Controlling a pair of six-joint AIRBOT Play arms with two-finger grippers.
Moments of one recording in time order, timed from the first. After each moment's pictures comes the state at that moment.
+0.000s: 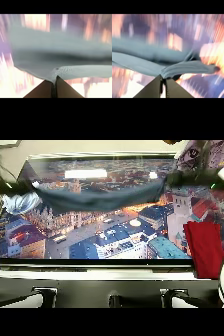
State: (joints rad) left arm 0.20 -1.37 1.72 1.10 -1.19 -1.51; right arm -0.09 -1.38 1.76 -0.99 1.15 1.25
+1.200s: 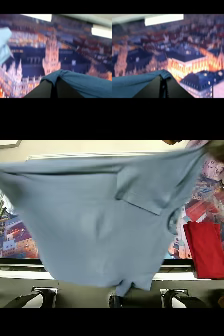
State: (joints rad) left arm 0.16 -1.16 1.77 1.39 -1.26 -1.67; right arm -0.05 -1.21 1.98 -1.27 1.38 1.74
